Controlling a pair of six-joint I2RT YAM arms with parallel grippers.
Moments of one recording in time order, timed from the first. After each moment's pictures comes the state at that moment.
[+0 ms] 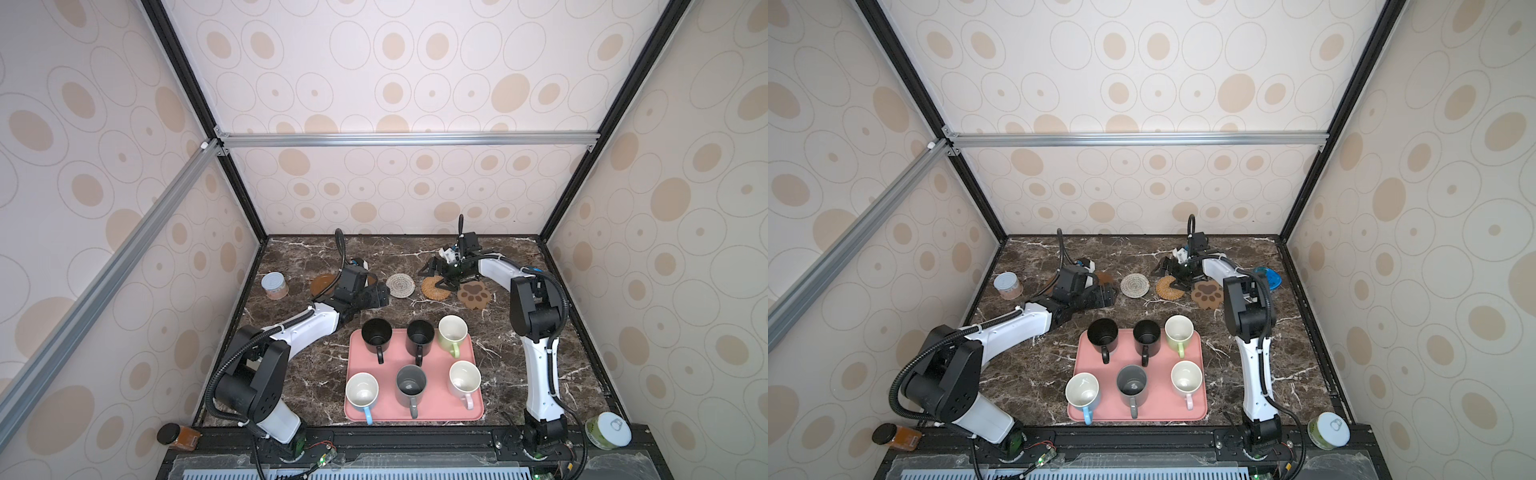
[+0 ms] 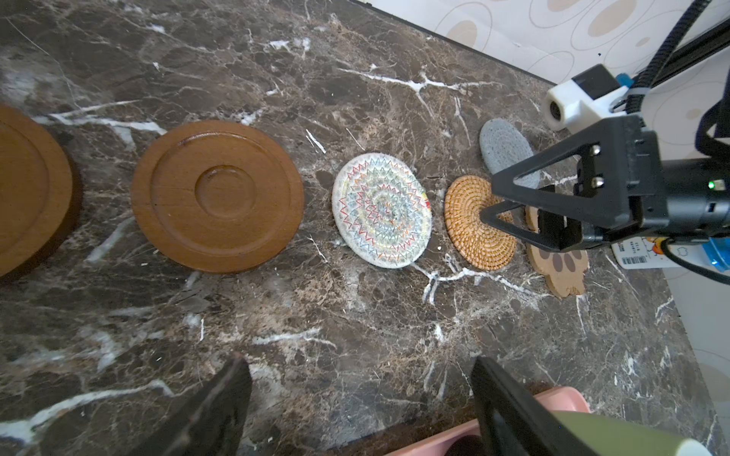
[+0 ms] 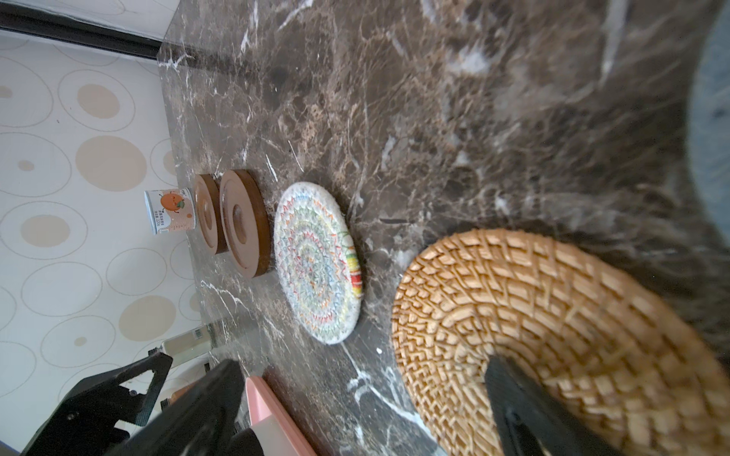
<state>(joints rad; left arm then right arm) -0.45 1.58 0.95 -0.06 0.03 -0.54 0.23 2.30 1.77 -0.53 -0.71 0.50</state>
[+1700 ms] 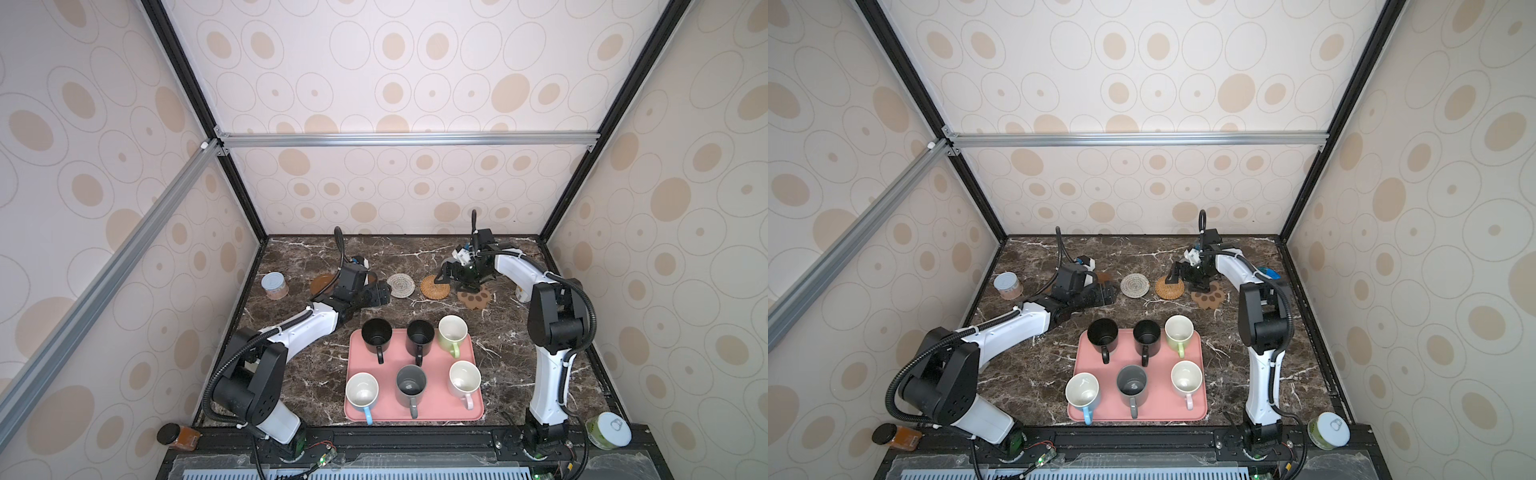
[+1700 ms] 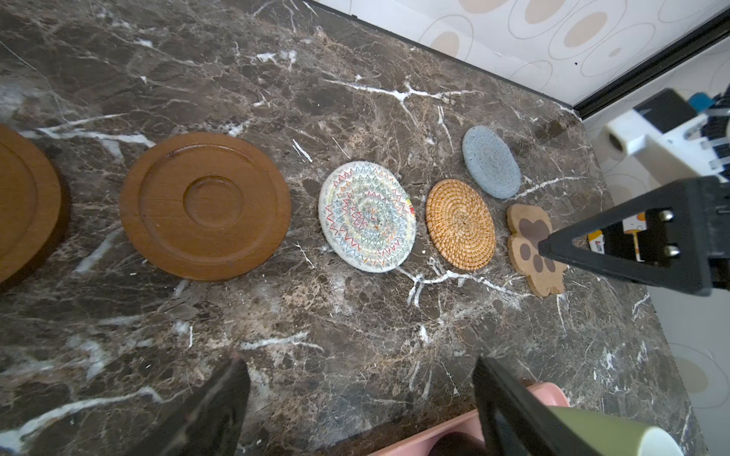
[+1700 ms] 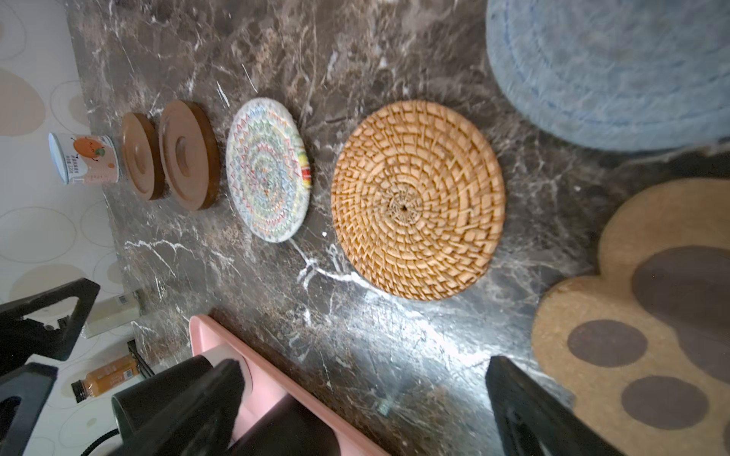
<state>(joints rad) -0.45 1.57 0.96 -0.06 0.06 -0.54 0.18 2.09 1.67 -0.81 -0.55 0.26</state>
